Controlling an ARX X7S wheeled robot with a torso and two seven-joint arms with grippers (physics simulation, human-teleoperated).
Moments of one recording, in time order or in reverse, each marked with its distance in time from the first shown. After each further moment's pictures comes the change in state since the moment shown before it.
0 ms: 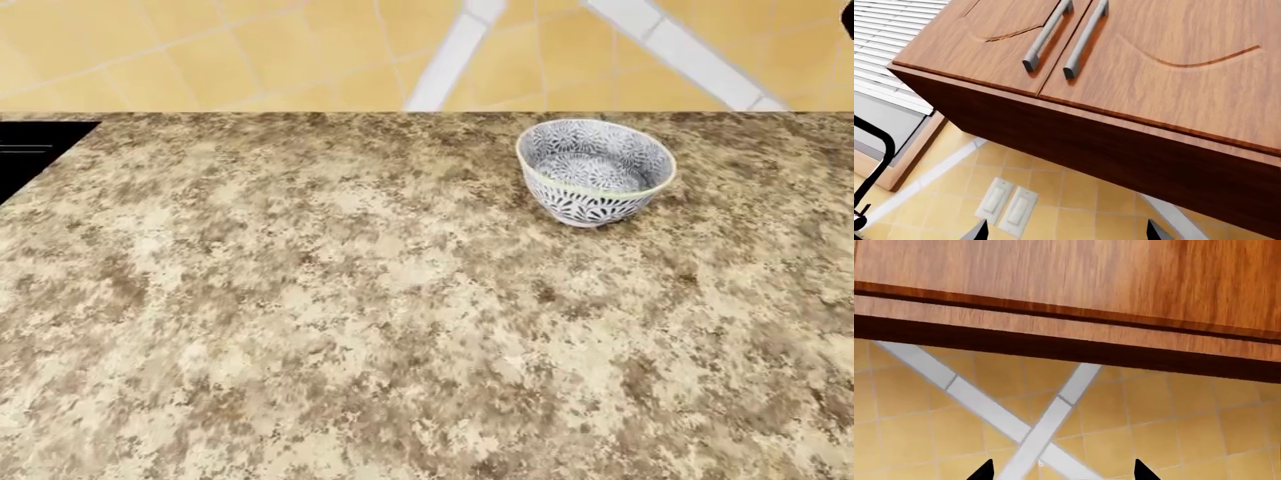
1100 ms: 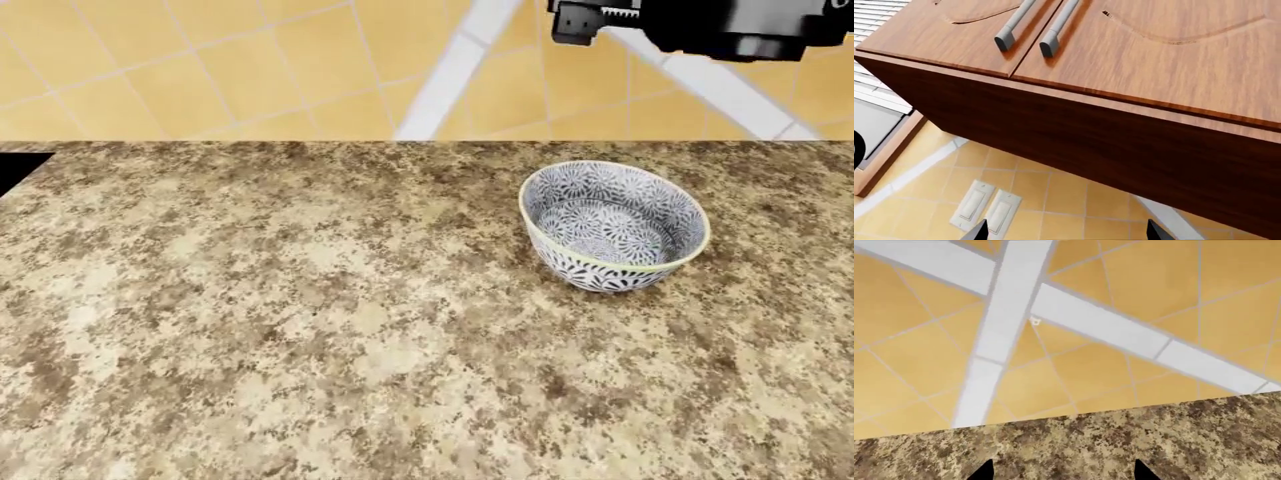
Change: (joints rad) left arm 0.089 -0.022 -0.113 0.070 0.017 -0.021 -0.030; right arm 0.064 -0.303 -0.071 0.774 0.236 0.222 0.025
